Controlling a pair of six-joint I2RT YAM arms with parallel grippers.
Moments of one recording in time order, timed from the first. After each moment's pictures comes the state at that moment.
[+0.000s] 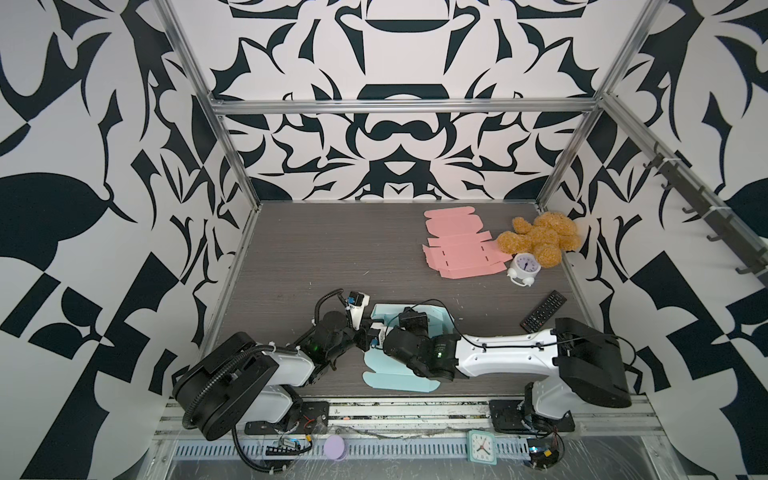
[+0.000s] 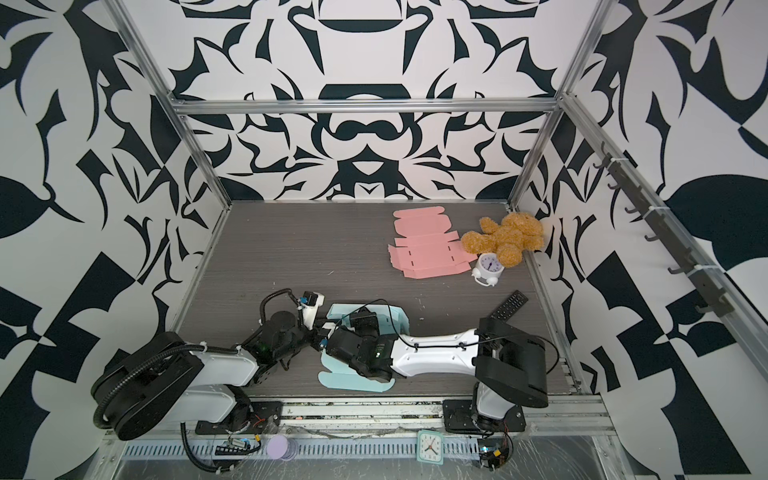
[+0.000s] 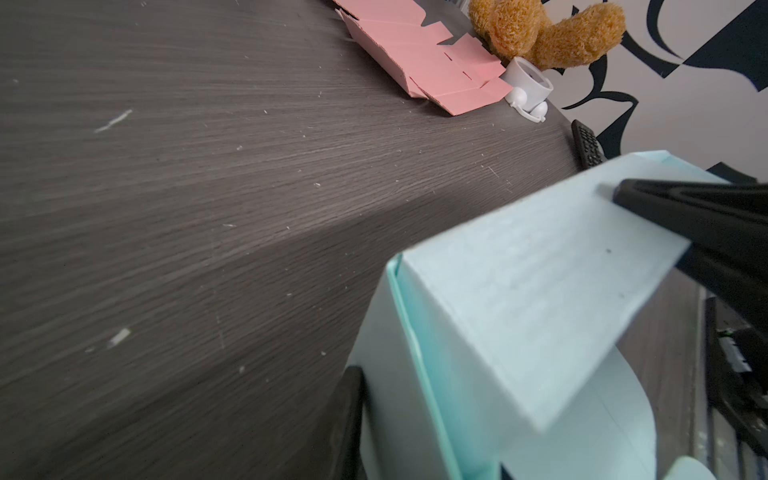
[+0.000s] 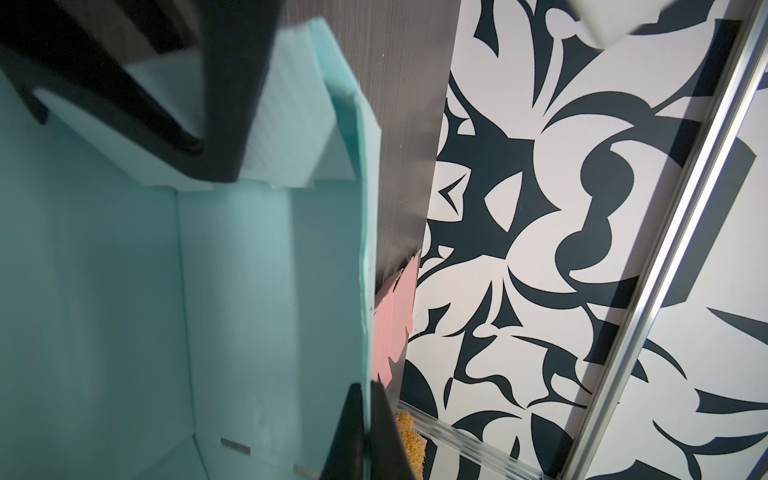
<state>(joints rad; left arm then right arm) -0.70 1.35 0.12 0.83 0.18 -0.39 1.30 1.58 0.87 -0.17 0.91 -0.75</state>
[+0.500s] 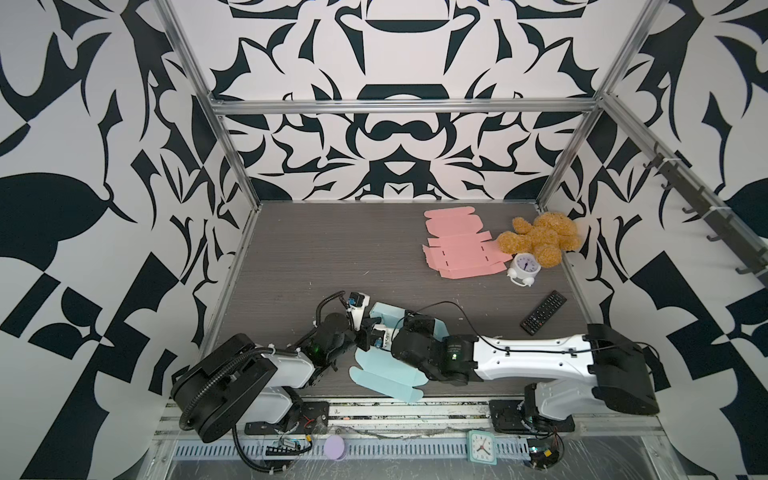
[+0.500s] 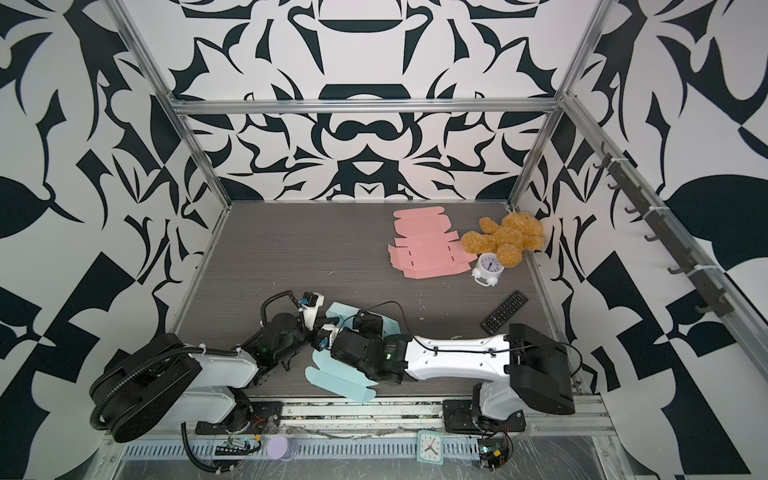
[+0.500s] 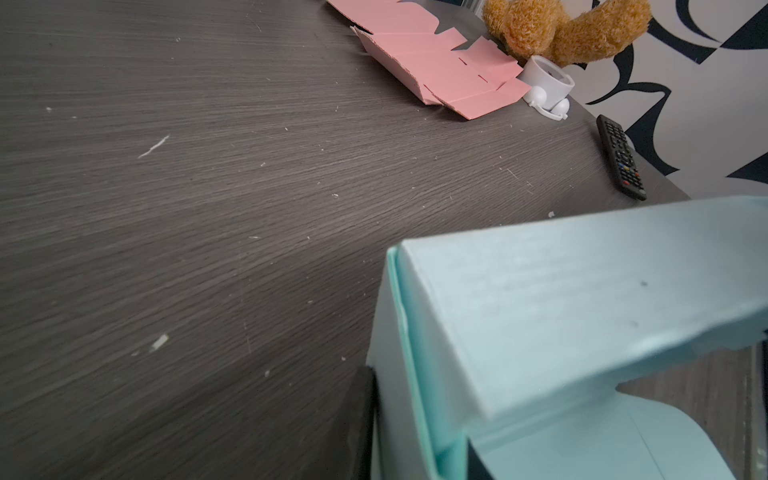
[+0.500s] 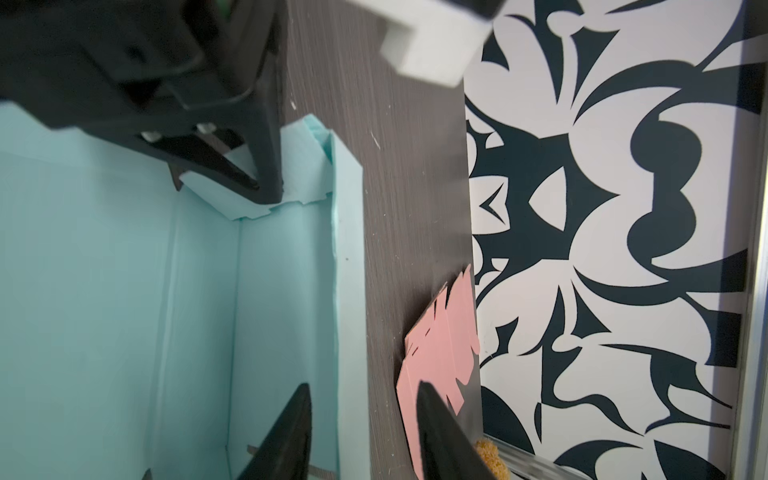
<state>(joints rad) -0.74 1.33 0.12 0.80 0.09 -0.33 1.32 1.38 0.88 -0.34 0.72 -0.47</state>
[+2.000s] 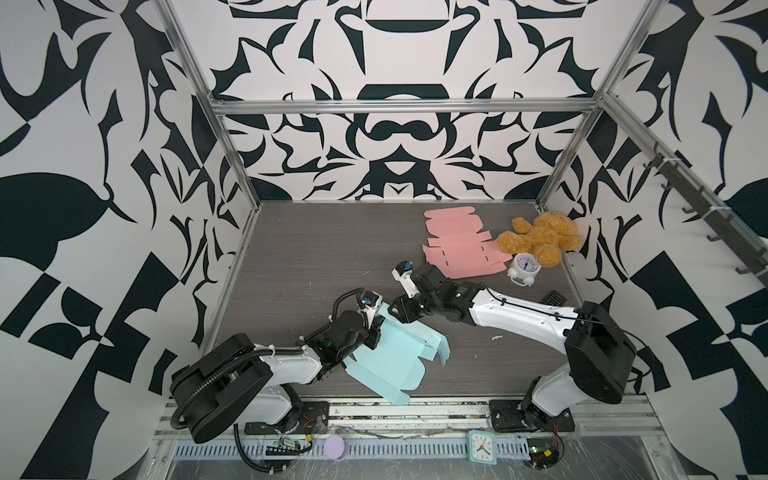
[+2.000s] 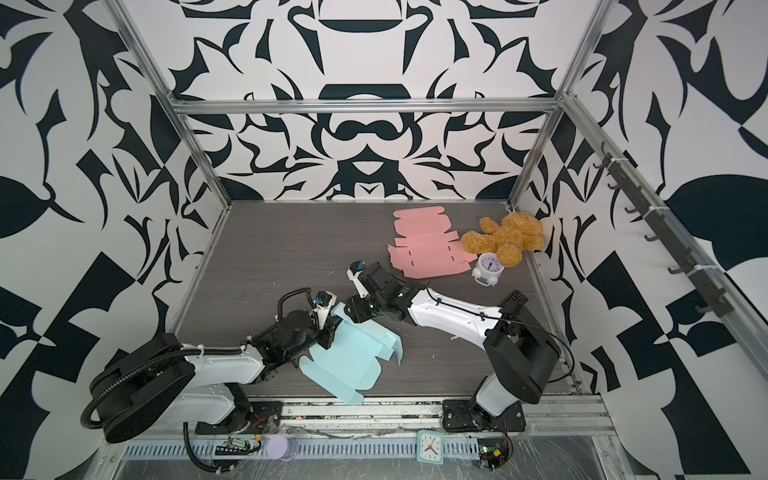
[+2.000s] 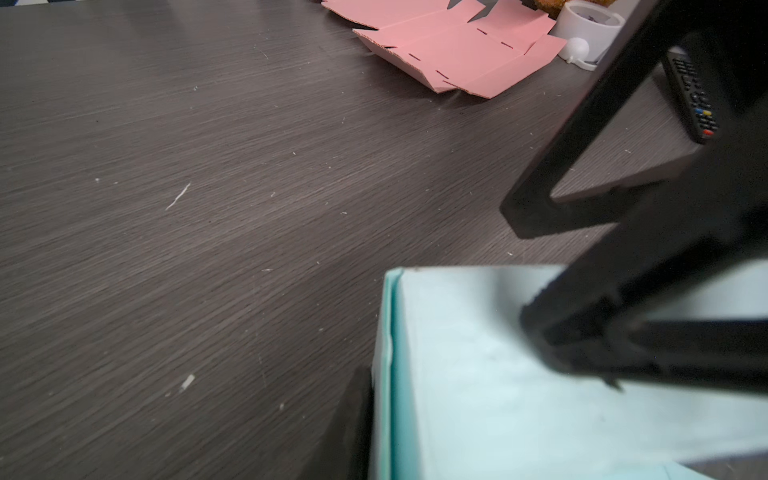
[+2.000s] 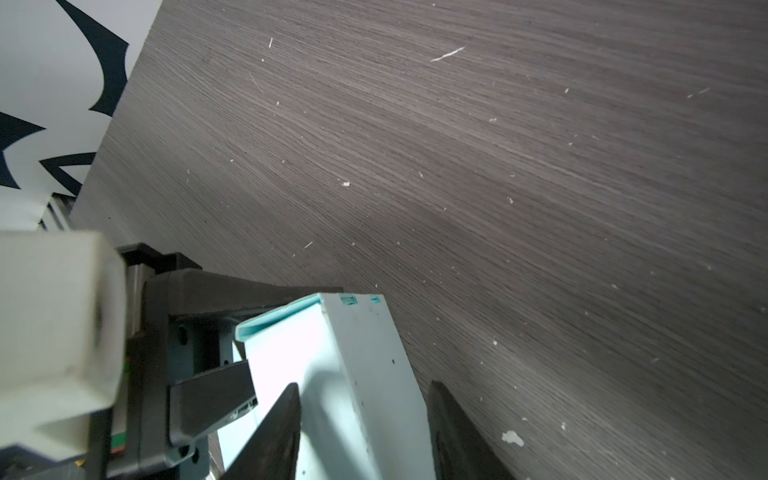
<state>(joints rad) -0.86 1.33 0.23 0.62 -0.13 -0.20 0.86 1.56 0.98 -0.26 -0.21 0.46</state>
